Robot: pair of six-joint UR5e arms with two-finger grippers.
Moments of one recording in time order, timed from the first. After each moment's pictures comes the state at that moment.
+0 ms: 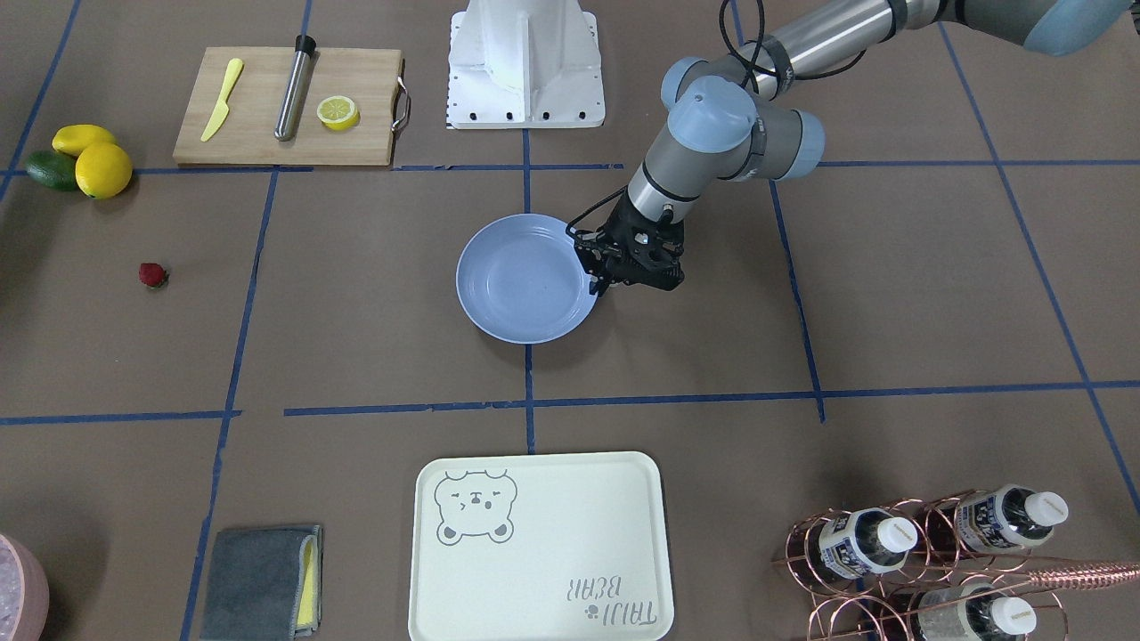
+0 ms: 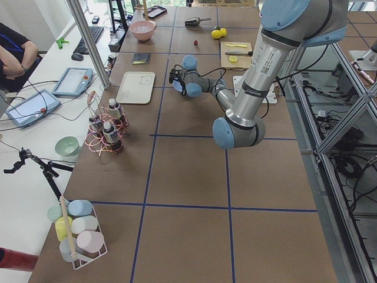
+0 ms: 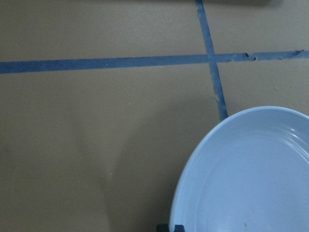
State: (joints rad) left arm -0.54 -2.13 -1.56 -2.12 -1.91 -1.15; right arm 1.54 -1.76 1.66 -1.20 2.36 0.00
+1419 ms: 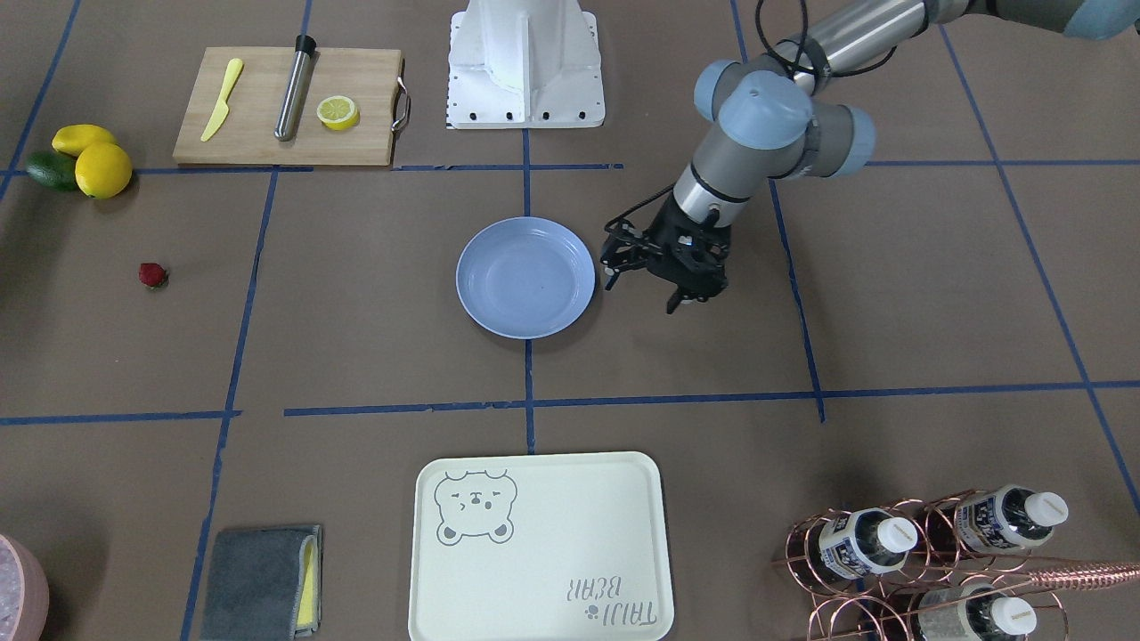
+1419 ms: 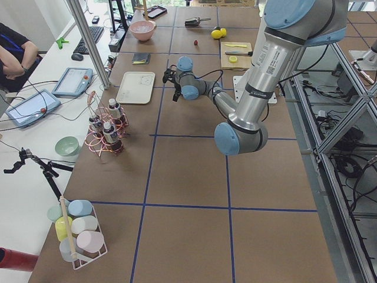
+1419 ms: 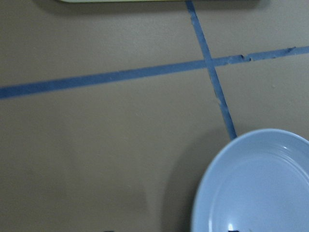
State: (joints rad) left arm -0.69 -2.04 -1.68 -2.03 -1.96 -0.86; right arm 1.54 -1.74 1.75 -1.20 2.37 0.00
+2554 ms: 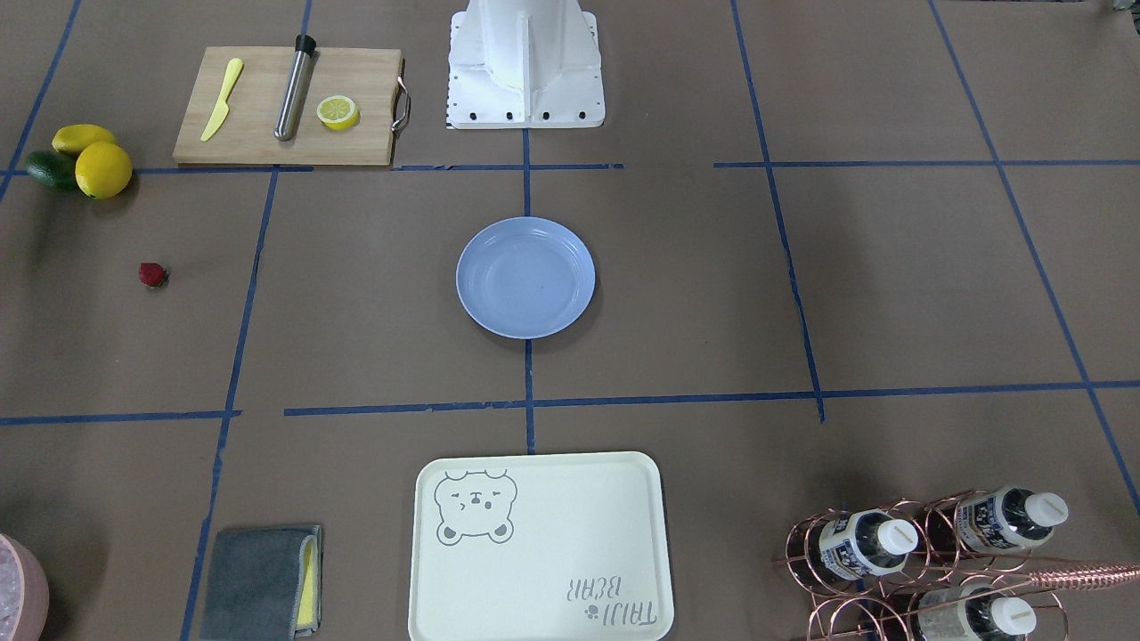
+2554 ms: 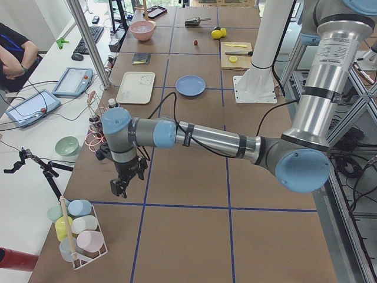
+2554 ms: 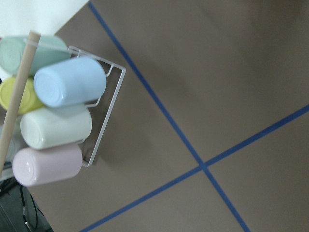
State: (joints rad) left arm -1.59 -1.75 -1.52 -1.44 -2.21 0.46; right arm 1.43 -1.66 1.82 -1.20 2.40 0.08
